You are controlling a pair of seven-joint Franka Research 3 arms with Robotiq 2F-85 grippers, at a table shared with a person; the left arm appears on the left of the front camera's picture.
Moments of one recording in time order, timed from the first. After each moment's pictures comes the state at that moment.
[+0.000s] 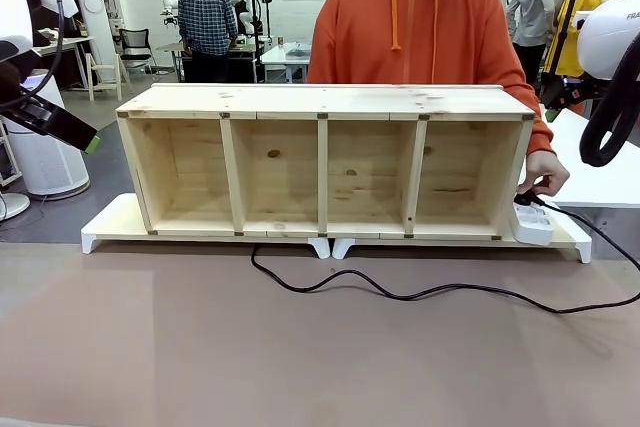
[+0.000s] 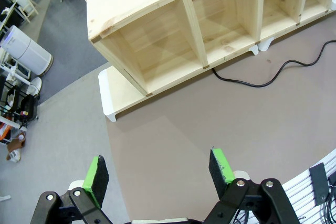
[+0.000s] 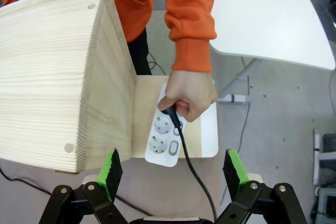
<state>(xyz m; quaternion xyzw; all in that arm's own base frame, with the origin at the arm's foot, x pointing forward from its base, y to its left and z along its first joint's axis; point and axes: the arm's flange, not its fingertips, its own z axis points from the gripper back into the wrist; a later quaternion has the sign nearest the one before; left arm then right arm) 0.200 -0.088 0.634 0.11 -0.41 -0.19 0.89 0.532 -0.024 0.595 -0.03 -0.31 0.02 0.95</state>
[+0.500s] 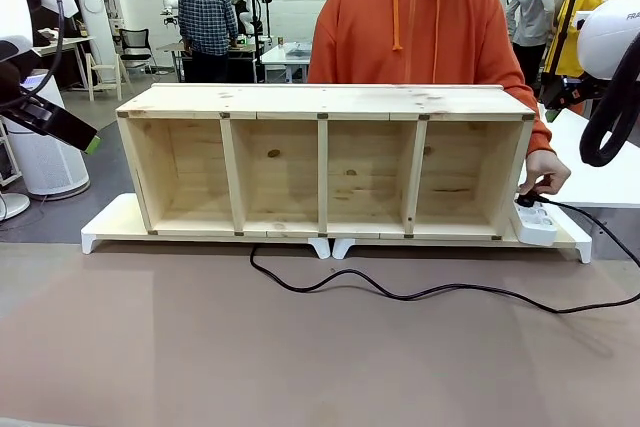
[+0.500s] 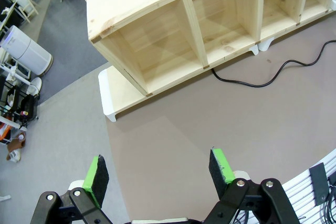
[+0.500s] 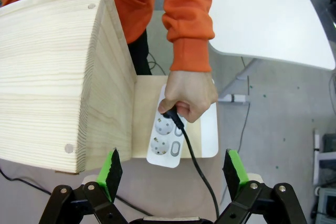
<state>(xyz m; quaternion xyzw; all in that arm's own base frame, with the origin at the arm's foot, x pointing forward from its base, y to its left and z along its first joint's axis) 0.200 -0.088 0.634 0.11 -0.41 -0.19 0.89 0.532 -0.024 0.595 -0.03 -0.31 0.02 0.95</state>
